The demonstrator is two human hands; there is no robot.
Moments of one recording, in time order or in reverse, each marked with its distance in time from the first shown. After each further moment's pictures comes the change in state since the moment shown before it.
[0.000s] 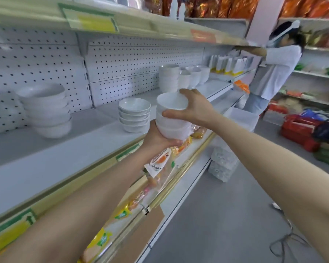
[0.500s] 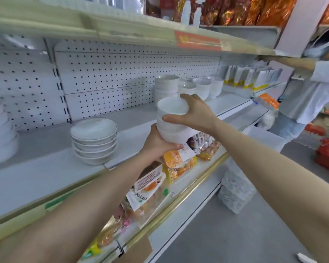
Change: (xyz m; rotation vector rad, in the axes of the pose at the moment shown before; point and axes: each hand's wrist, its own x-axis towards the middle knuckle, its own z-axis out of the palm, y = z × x) left_hand 0.179 -0.024 0.092 0.129 0.132 -0.024; right_hand 0.156 0.142 -0.006 0.081 -0.081 -0.132
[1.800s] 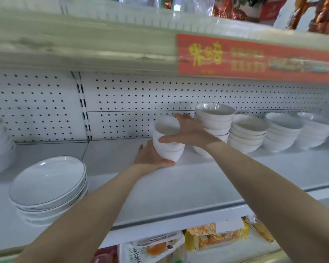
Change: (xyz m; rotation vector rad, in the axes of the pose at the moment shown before) left_hand 0.200 -0.082 -0.051 0.529 0.373 -0.345; right_hand 0.281 0.060 0.122 0.065 -0.458 -0.378
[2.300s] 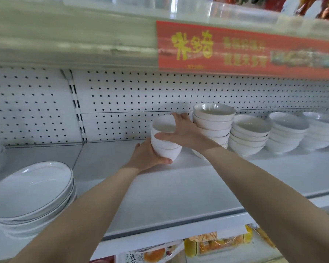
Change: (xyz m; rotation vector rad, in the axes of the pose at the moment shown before) left_hand 0.025 0.003 -0.001 0.067 -0.015 0.056; right_hand 0.024 0.011 0.014 -0.004 0.070 0.021
